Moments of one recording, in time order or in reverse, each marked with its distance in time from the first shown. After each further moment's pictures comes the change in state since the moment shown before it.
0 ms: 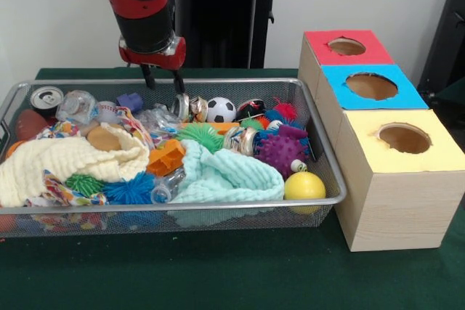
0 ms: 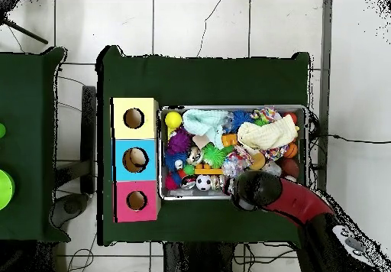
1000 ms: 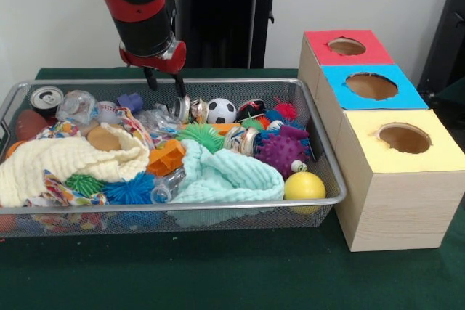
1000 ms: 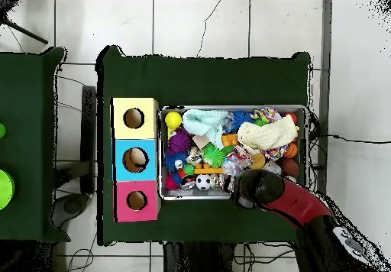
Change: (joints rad) arm 0.010 0.015 -0.024 0.001 0.086 -0.004 0.000
